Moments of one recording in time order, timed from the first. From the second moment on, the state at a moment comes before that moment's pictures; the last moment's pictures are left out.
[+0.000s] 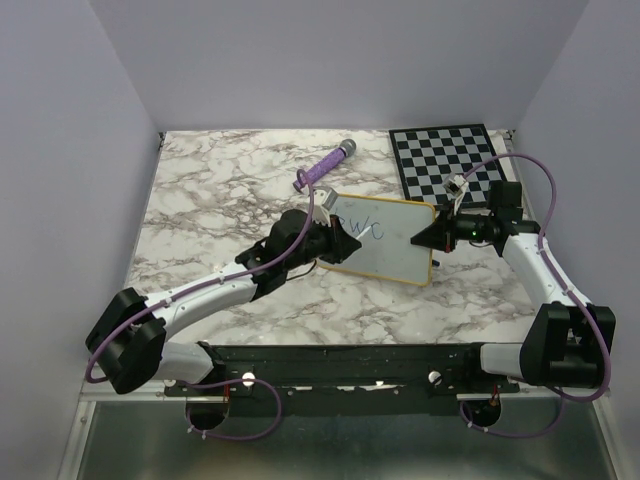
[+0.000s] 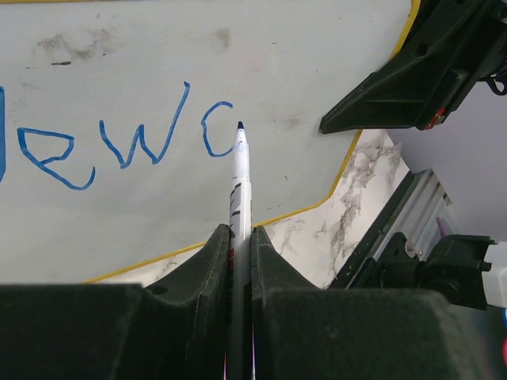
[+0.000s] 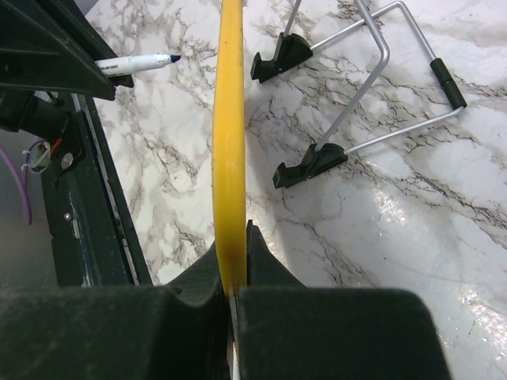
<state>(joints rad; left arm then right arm) -0.83 1.31 0.80 0.23 0.13 -0.59 -0.06 1.30 0.88 -0.46 -1.14 -0.37</state>
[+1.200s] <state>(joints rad) -0.87 1.37 0.82 0.29 0.04 -0.59 -0.06 1.30 0.88 -0.46 -1.14 -0.38</state>
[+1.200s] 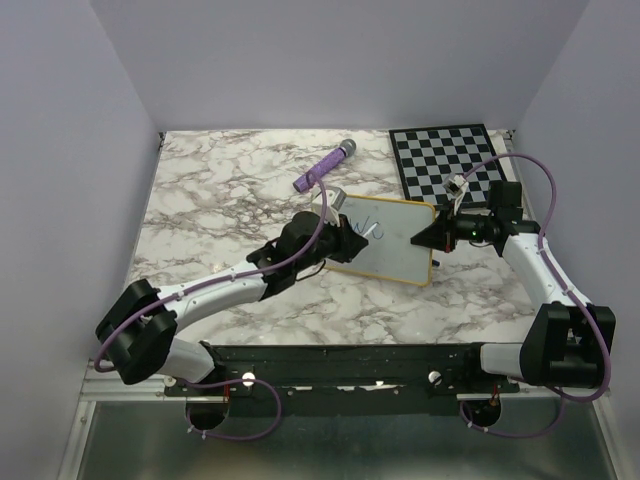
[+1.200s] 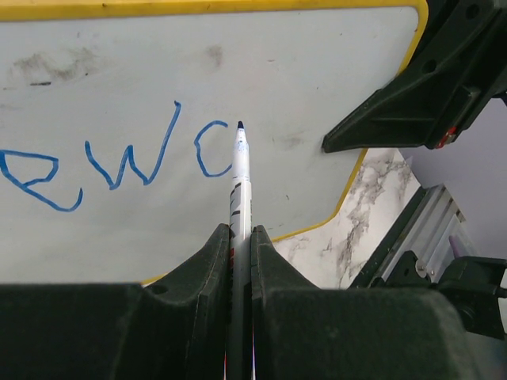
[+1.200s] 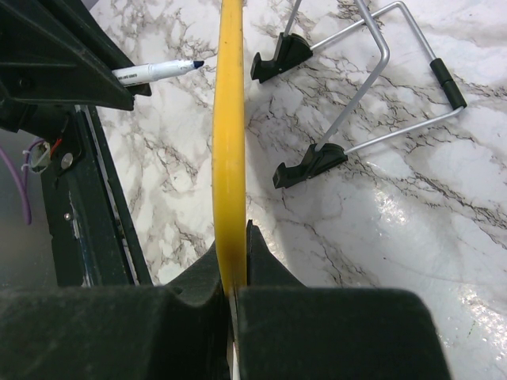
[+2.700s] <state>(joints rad) -0.88 1.47 0.96 0.22 0.01 -0.59 -0.06 1.30 0.88 -0.46 -1.13 -0.37</state>
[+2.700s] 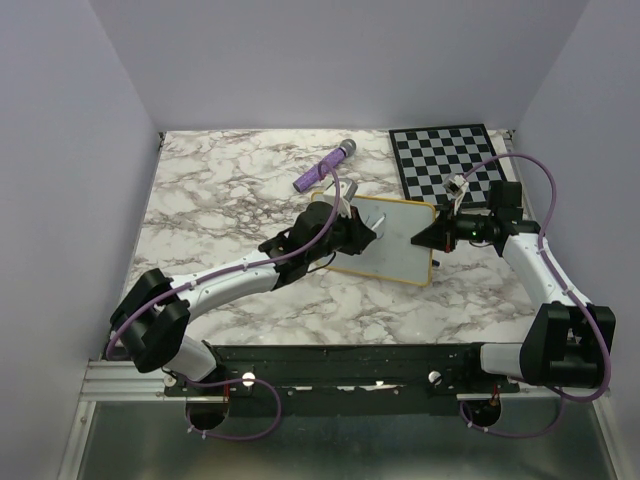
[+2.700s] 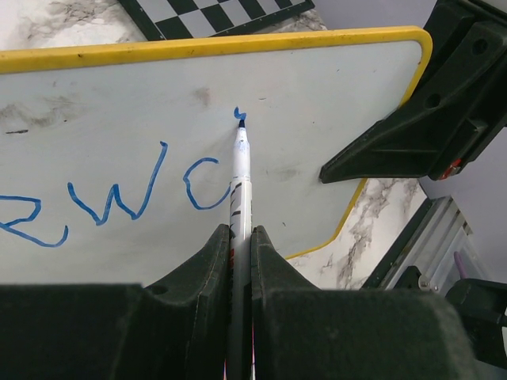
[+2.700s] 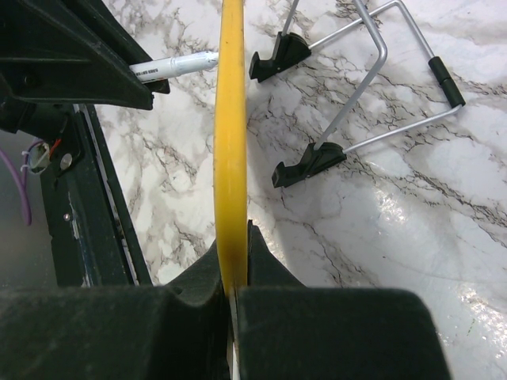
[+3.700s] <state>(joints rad) -0.88 1.47 0.93 0.16 0.05 -0.61 -0.06 1.30 0.88 -0.46 -1.13 -0.37</state>
